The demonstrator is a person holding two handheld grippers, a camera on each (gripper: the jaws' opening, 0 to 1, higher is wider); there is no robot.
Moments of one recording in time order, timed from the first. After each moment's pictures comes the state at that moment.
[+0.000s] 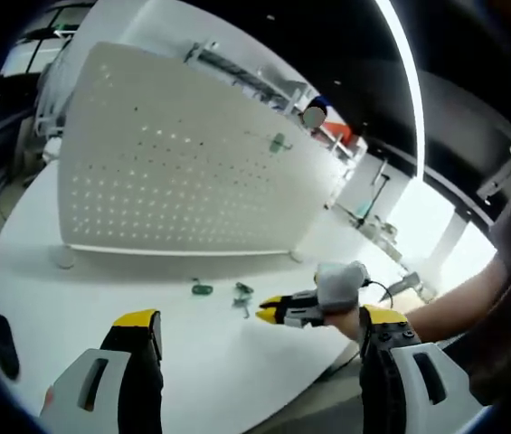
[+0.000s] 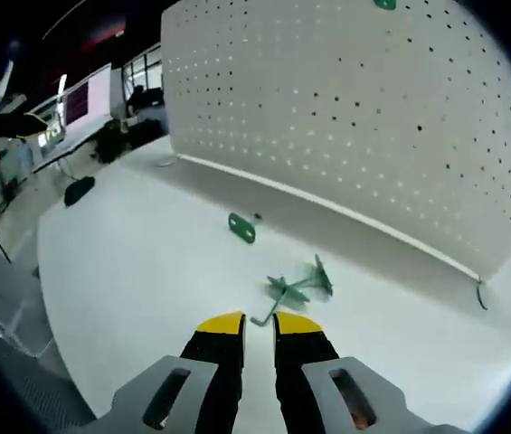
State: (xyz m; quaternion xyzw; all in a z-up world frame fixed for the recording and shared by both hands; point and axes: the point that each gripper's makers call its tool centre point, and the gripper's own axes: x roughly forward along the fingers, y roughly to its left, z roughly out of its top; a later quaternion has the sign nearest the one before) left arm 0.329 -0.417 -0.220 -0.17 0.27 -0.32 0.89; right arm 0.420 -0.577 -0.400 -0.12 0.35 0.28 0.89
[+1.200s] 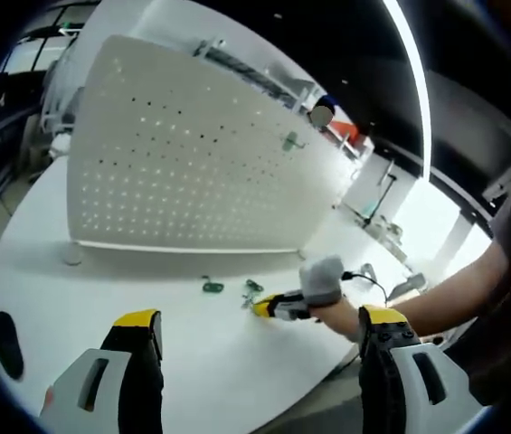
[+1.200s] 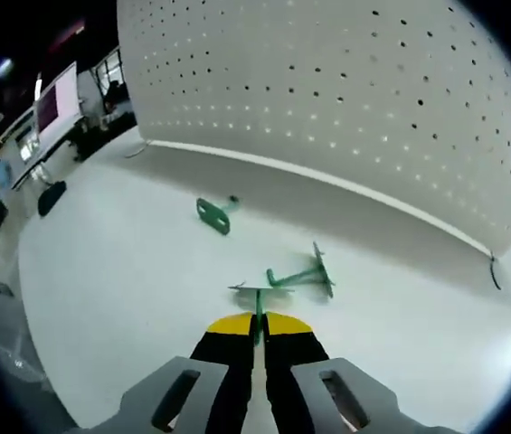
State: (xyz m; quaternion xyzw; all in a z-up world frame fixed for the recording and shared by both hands) left arm 0.334 -0.406 -0.228 -0.17 0.27 -0.31 0.90; right arm 0.442 -0.577 -0.431 -0.10 0.40 0.24 0.88
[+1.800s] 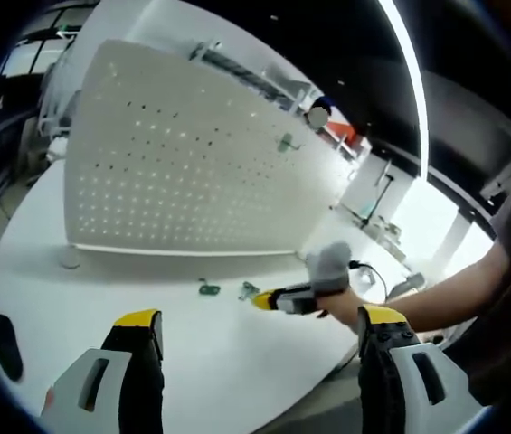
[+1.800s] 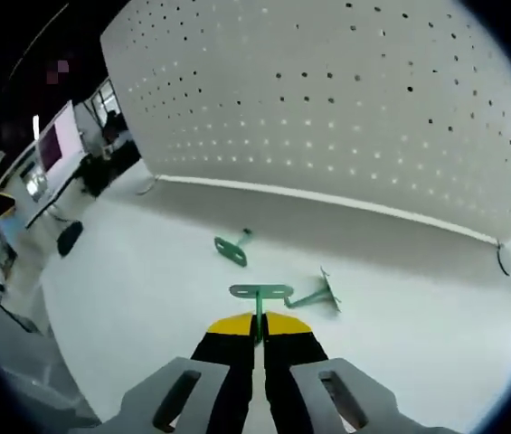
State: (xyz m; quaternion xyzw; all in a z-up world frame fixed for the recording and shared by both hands) left arm 0.333 -0.411 -0.224 -0.16 0.27 -0.31 0.90; right arm 0.445 -0.563 -0.387 -0.02 0.38 0.25 0.89
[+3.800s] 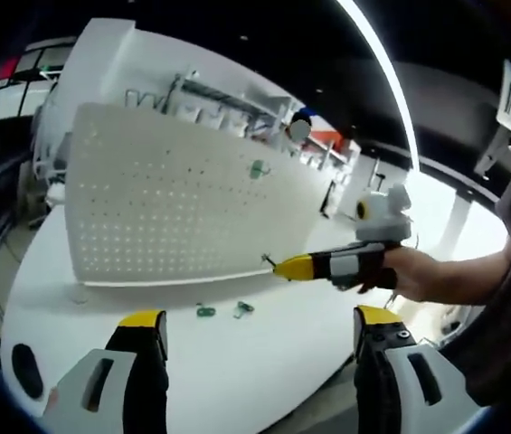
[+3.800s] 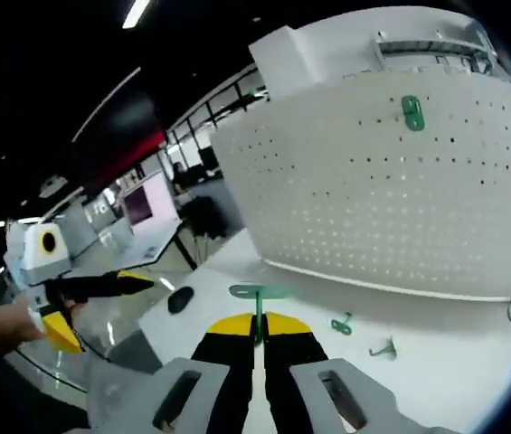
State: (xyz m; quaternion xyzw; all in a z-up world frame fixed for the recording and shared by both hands) left arm 0.304 -0.418 -0.180 -0.11 0.20 -0.32 0.92; right arm 0.367 -0.497 -0.191 0.09 0.25 0.40 0.88
